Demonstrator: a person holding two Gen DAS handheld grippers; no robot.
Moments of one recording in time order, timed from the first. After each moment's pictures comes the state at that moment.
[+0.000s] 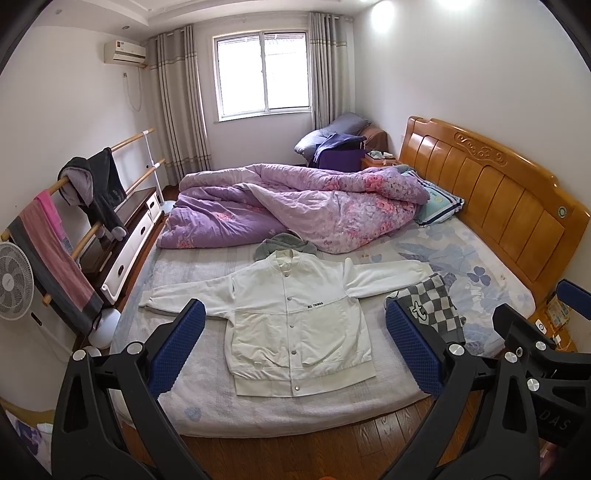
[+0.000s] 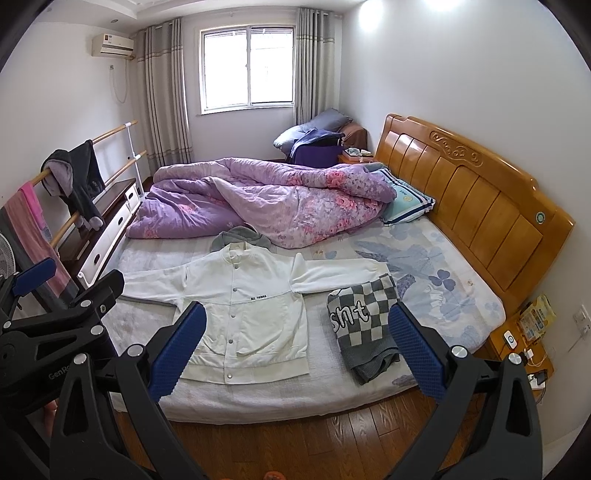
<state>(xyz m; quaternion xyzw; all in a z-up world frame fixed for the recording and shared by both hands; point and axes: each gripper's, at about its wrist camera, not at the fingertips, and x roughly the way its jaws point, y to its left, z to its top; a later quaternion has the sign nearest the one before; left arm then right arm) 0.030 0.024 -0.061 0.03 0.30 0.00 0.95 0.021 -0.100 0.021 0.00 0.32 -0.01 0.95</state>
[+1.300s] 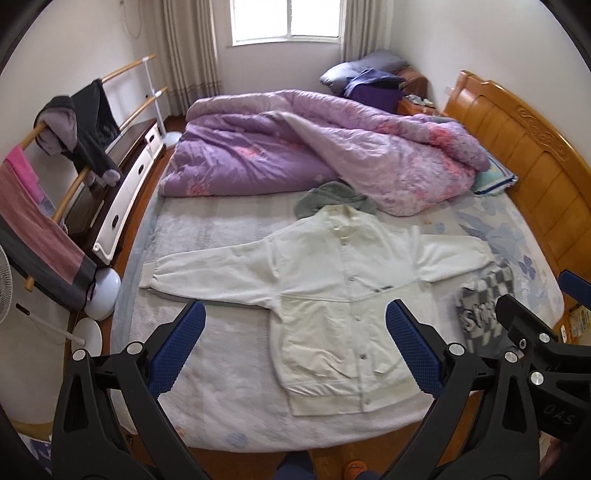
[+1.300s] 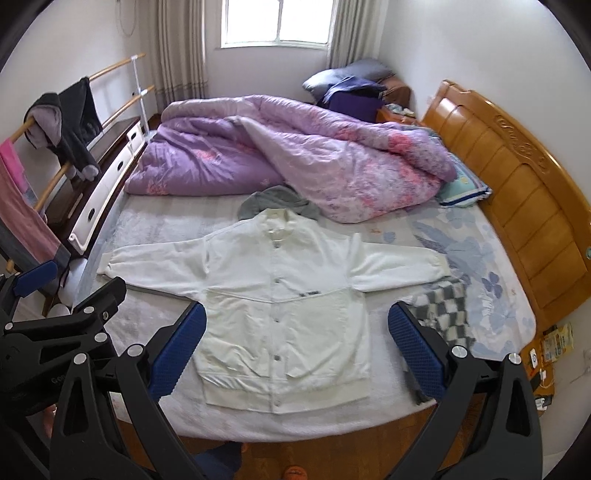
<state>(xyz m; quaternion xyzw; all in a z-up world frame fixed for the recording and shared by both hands) 0.322 0.267 -0.139 -0.01 0.46 0.01 0.89 0.308 0.113 -0.058 -0.05 0.45 0.01 0.89</state>
